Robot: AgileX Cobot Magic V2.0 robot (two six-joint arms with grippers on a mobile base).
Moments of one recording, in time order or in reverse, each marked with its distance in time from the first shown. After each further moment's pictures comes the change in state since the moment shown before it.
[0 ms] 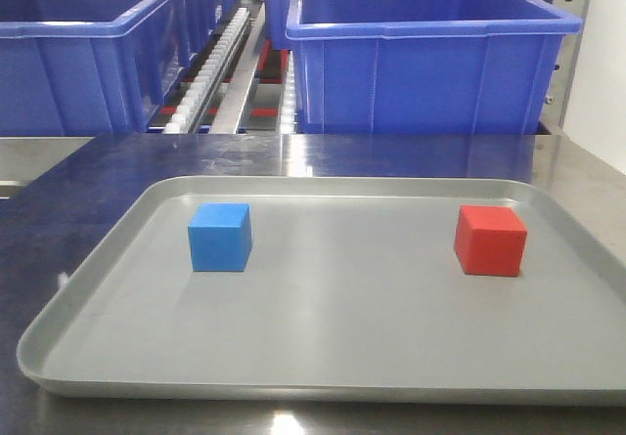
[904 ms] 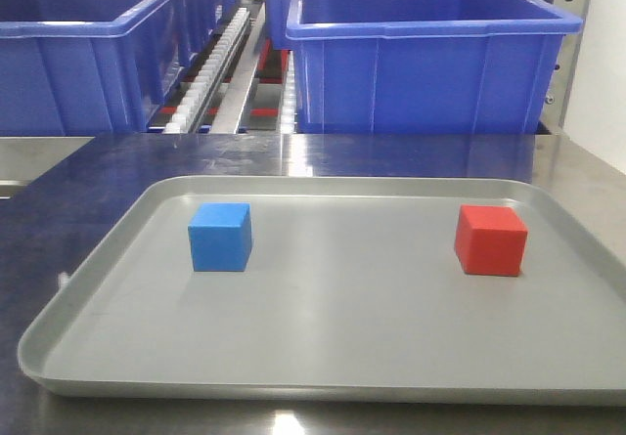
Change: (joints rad) left arm 0.000 0.000 0.000 0.000 0.000 0.000; right arm 0.018 0.487 -0.173 -0.006 -0.168 0.015
